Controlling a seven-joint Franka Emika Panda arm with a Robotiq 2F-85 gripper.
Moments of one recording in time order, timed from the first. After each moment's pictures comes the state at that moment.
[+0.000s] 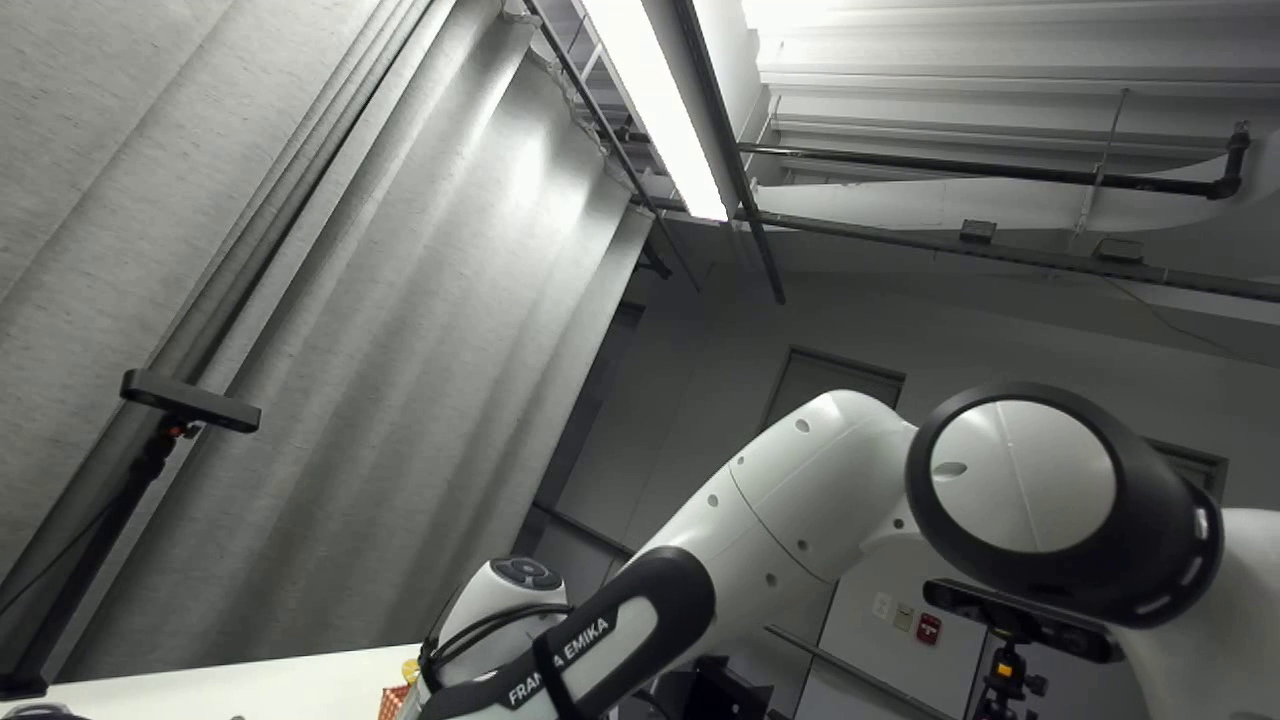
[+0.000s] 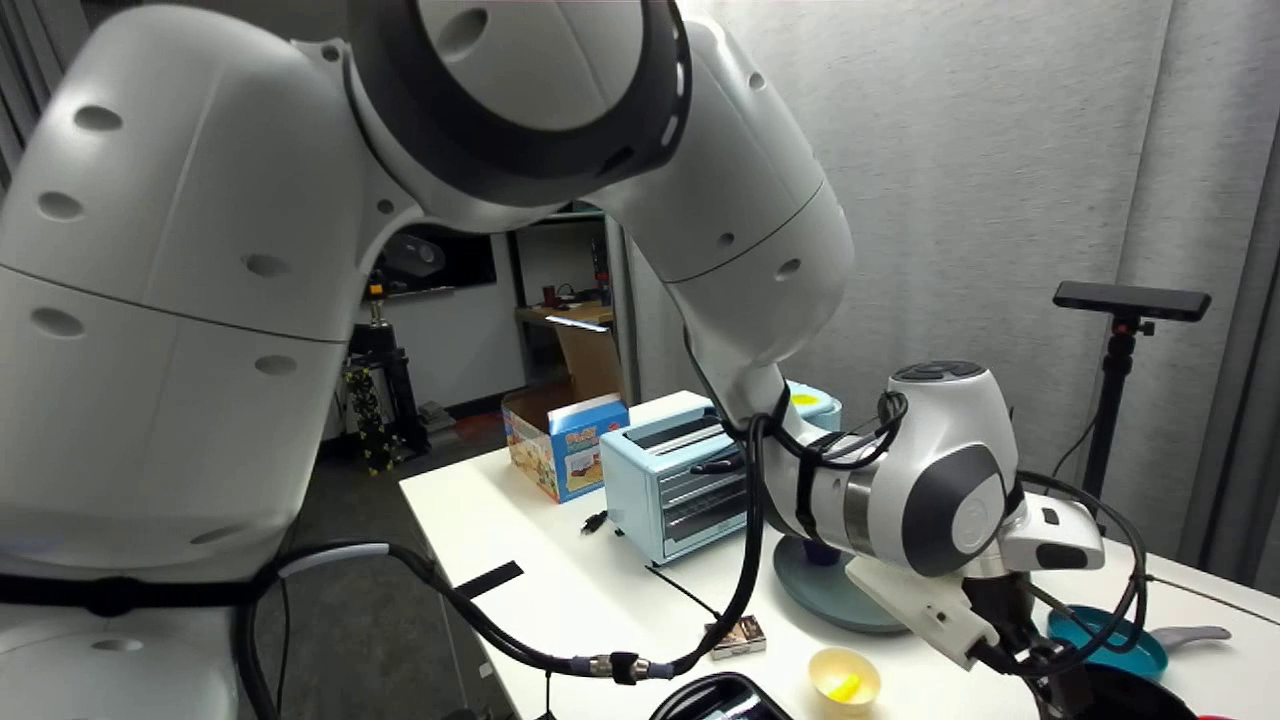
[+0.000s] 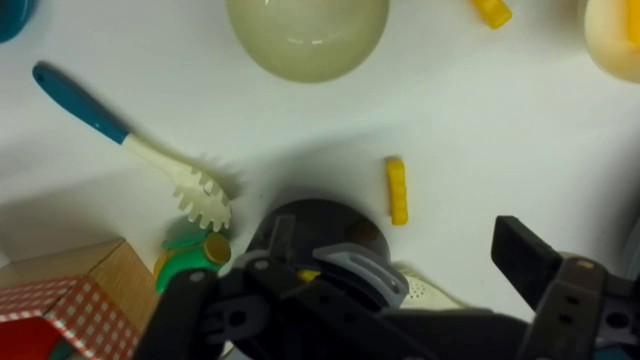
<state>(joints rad) 0.00 0.45 -0.19 -2.14 -0.20 2.82 0.33</state>
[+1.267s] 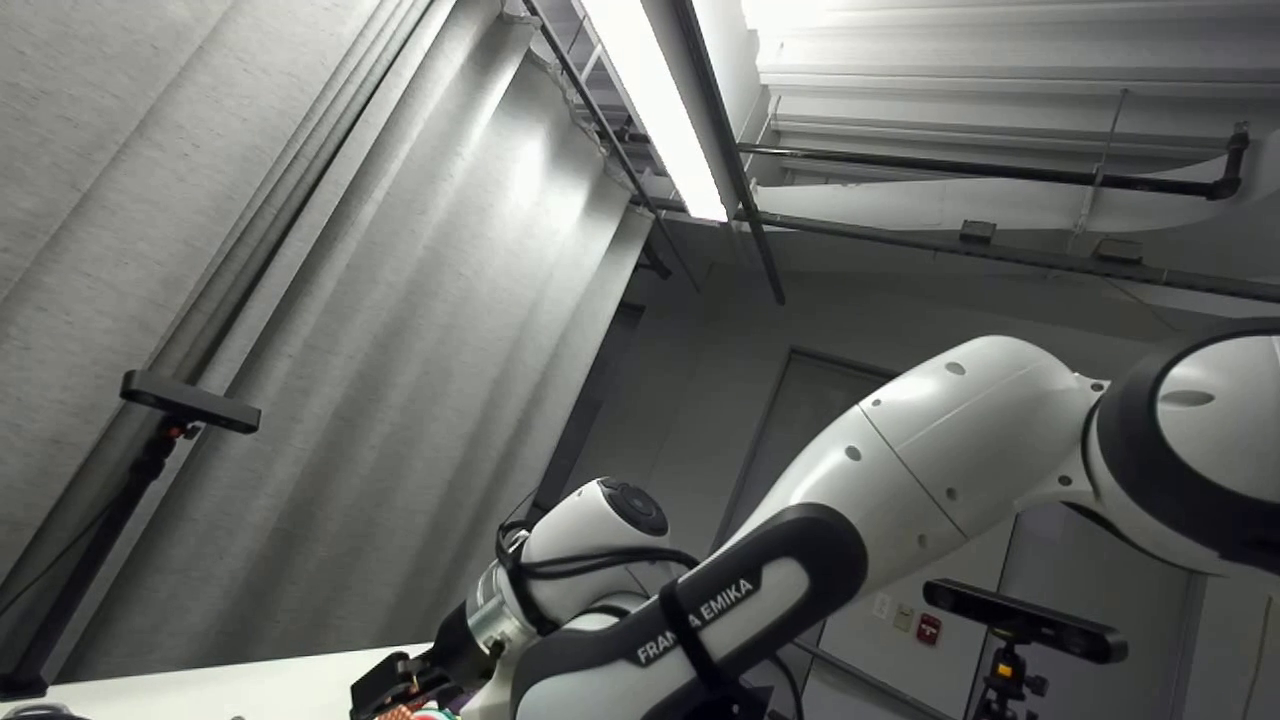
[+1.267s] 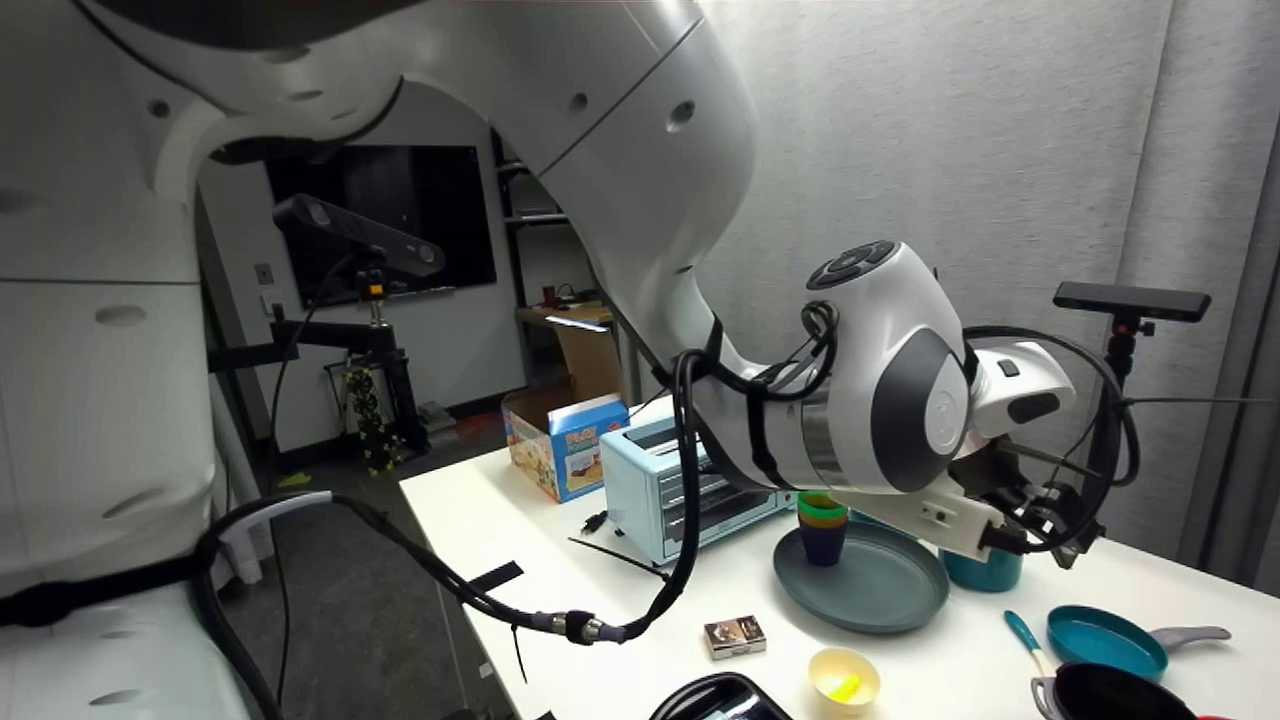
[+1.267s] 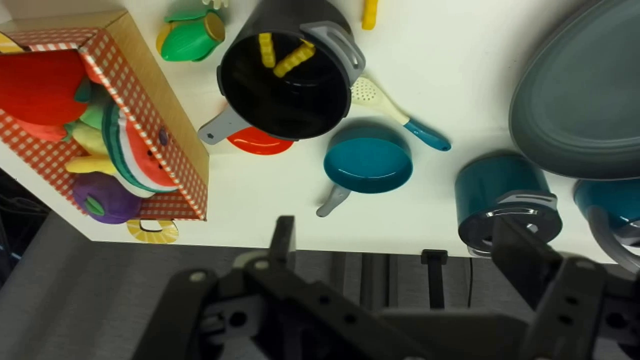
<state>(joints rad) 0.21 0.17 -0.40 -2.32 -0.40 3.08 0.33</state>
